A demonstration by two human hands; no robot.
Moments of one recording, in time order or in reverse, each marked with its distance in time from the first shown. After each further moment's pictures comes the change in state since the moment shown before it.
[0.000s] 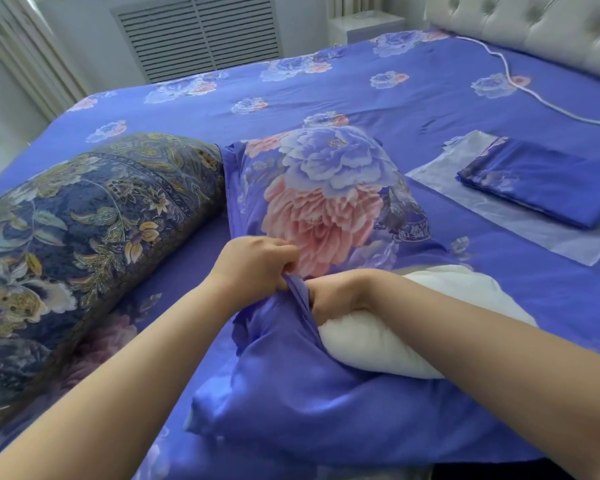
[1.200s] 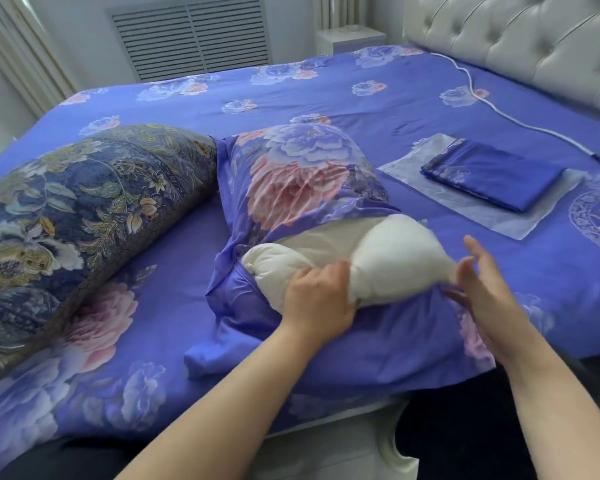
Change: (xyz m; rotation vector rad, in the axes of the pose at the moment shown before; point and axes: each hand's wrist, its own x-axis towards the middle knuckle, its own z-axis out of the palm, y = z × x) left_hand -0.038 0.168 0.024 -0.035 0.073 -0.254; right_hand -0.211 0.072 0.088 0.744 1.240 -0.079
